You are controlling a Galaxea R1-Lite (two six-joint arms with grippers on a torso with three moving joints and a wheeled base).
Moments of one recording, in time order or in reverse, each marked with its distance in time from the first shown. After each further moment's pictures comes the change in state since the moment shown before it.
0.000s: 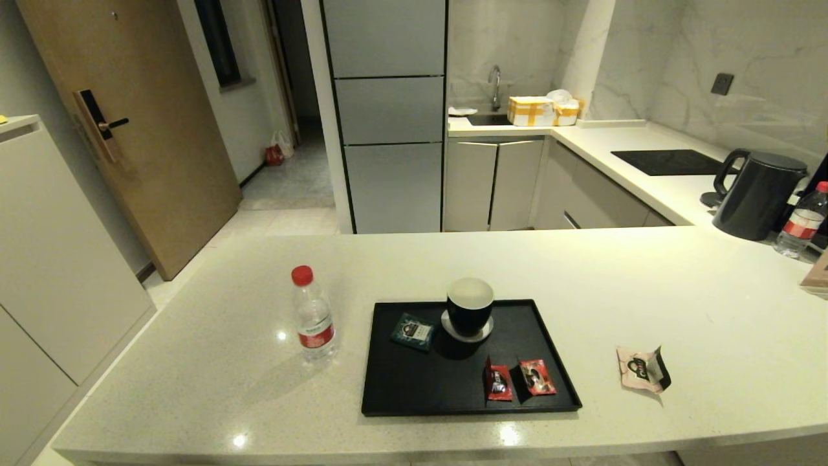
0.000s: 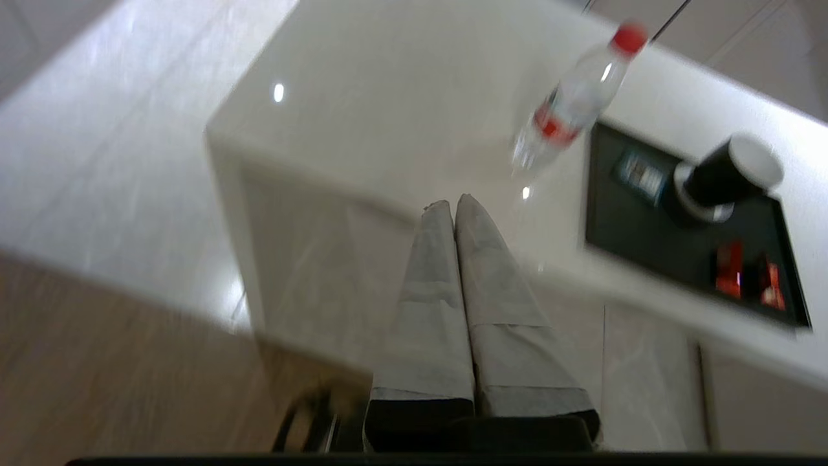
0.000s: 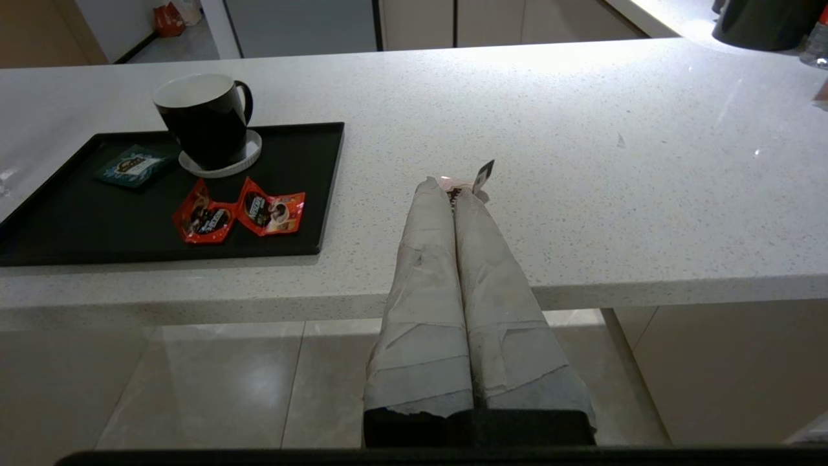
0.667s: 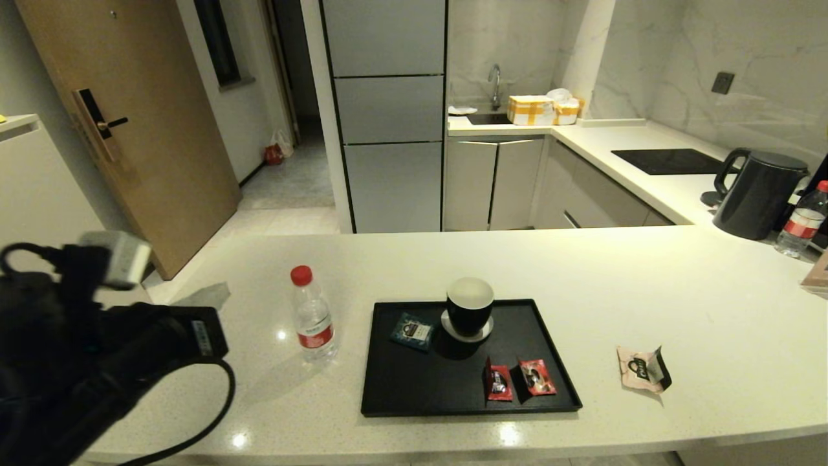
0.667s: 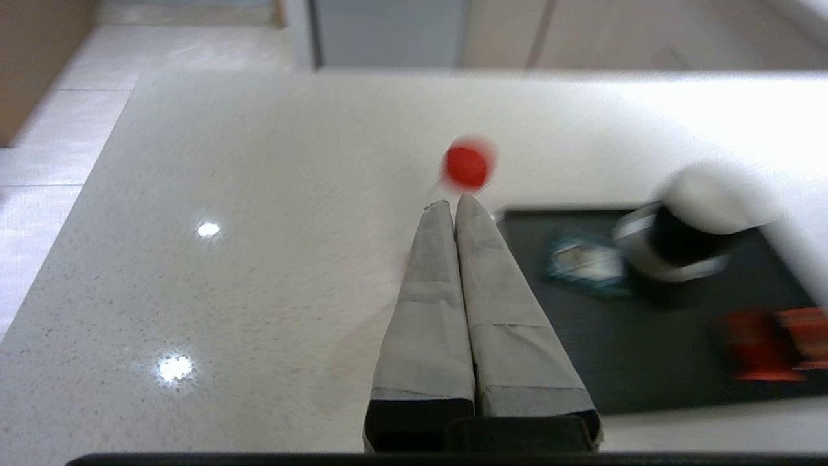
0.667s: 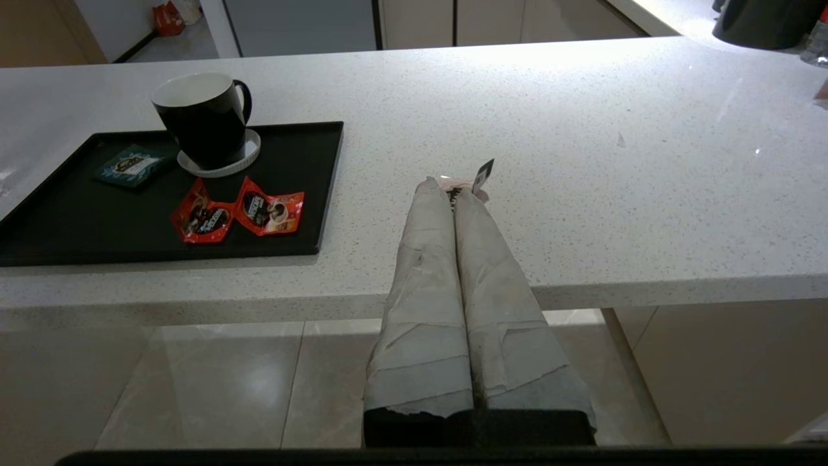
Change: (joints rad) left arm -0.243 0.918 0.564 -1.695 -0.013 0.314; right arm 0.000 0.000 0.000 0.000 0.000 0.000
